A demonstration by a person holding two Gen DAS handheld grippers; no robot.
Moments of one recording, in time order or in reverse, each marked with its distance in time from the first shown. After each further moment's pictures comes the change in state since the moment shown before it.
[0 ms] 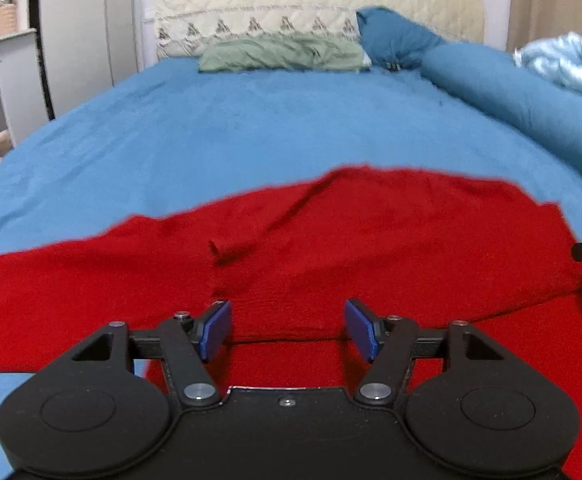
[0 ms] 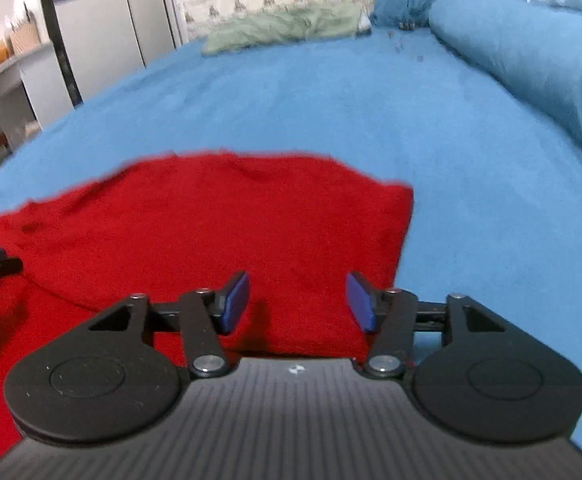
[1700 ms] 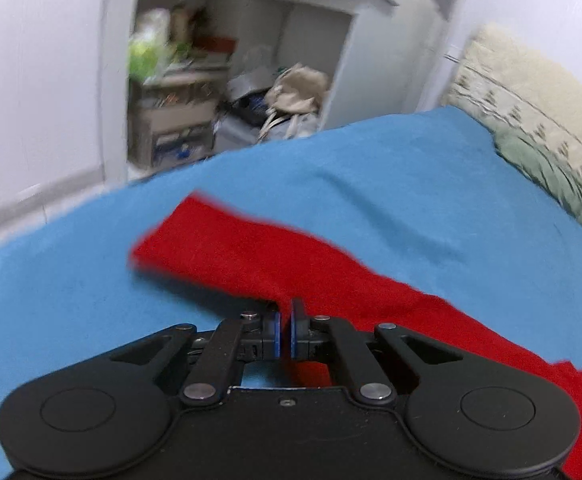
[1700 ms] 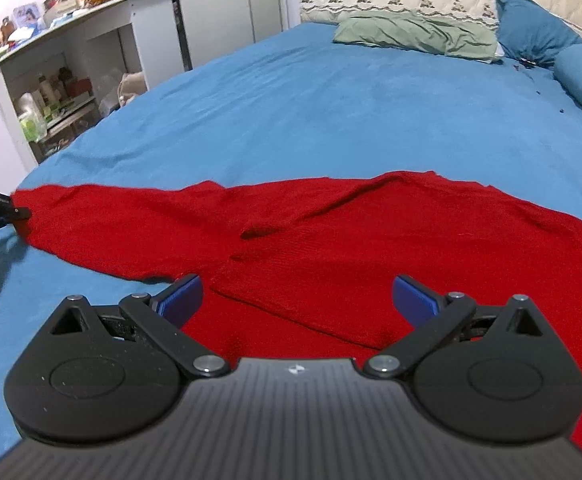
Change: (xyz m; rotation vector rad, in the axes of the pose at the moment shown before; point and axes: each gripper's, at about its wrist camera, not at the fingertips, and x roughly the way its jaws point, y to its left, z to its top) left arm -0.055 0.343 -0.030 -0.598 -0.059 0.434; right arm 0.025 0.280 0.008 -0.169 0.060 0.127
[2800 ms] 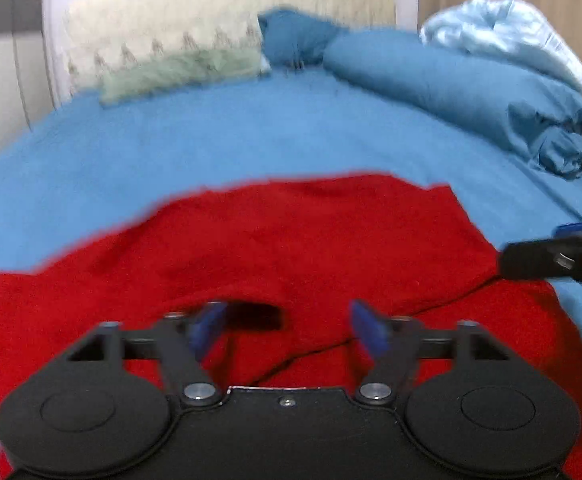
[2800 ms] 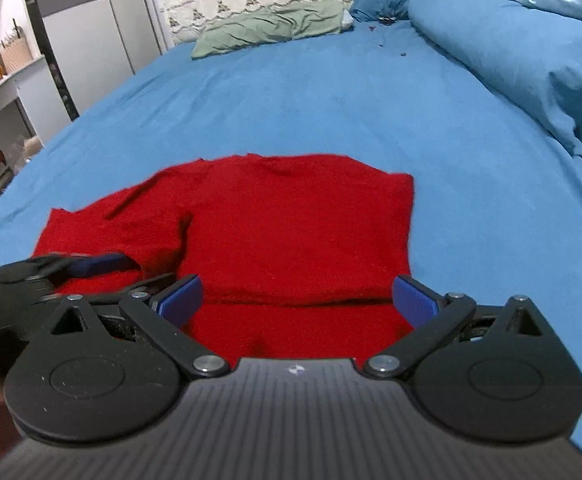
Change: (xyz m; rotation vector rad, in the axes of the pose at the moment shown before) left arm -0.142 -0.384 -0.227 0.767 0.018 -0.584; right arm -0.112 -0.218 -0.054 0.257 -0.012 -0.164
